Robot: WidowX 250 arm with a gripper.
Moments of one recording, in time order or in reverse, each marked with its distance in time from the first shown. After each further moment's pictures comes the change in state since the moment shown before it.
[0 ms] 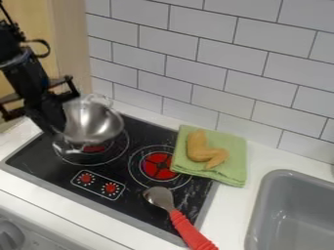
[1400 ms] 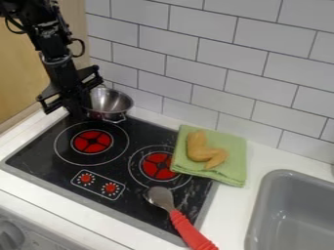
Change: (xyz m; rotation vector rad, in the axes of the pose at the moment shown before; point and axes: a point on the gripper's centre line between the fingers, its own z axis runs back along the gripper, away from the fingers) arm 0.071 -0.018 -0.033 0.112 -0.153 0.503
